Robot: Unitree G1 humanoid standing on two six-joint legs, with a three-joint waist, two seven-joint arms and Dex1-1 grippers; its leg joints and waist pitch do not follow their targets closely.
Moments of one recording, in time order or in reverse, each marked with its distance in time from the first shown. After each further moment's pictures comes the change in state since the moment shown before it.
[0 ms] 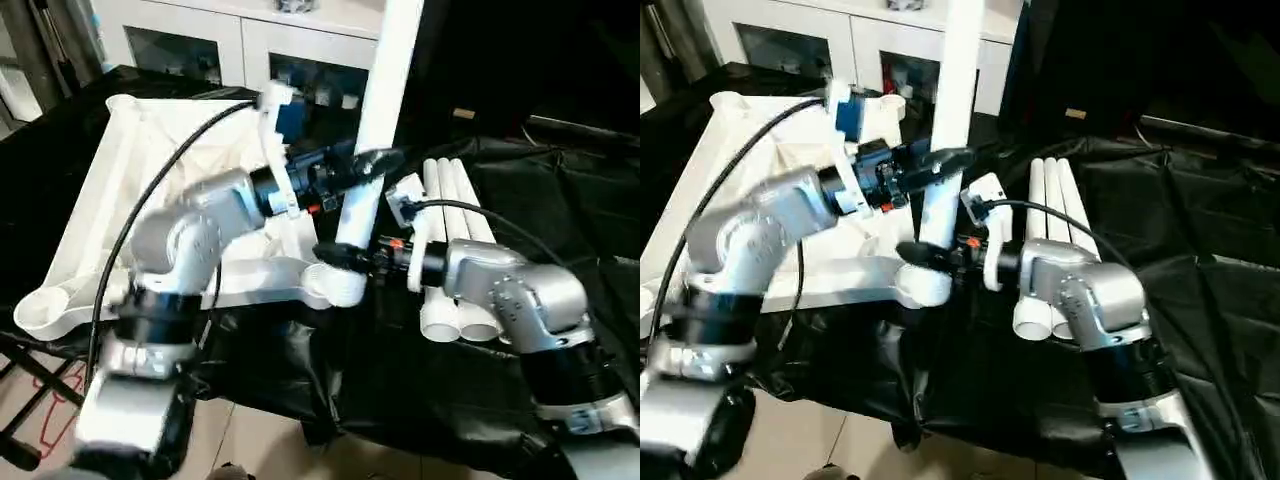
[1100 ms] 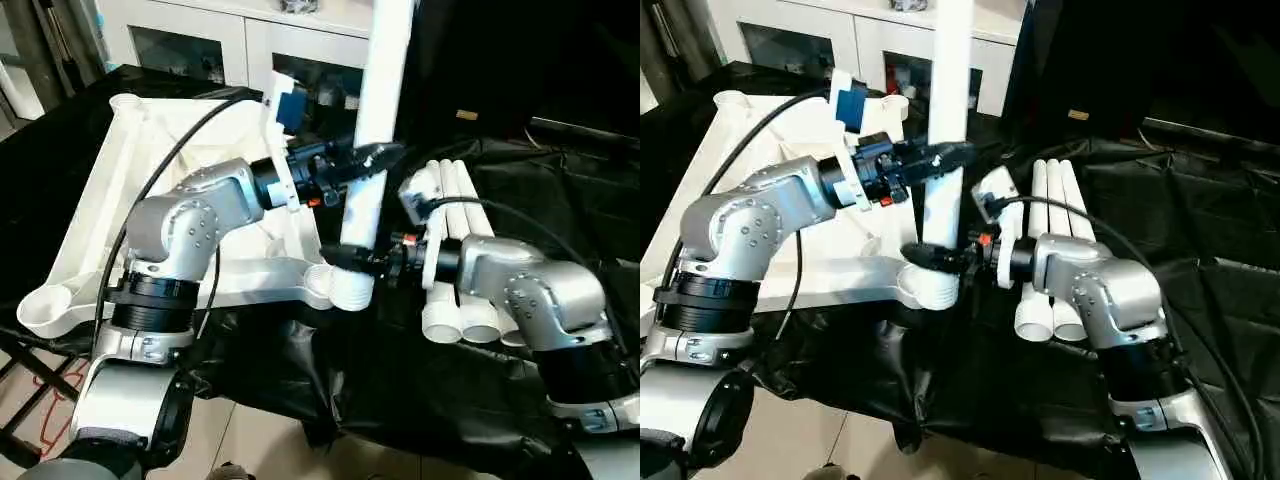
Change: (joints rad) left arm -0.090 0.065 -0.052 0.051 -0.017 0.178 -0.052; right arm -0.020 -0.086 0.044 -0.001 0.019 0.030 0.127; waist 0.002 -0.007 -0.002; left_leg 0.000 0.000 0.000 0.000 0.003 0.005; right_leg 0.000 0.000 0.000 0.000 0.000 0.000
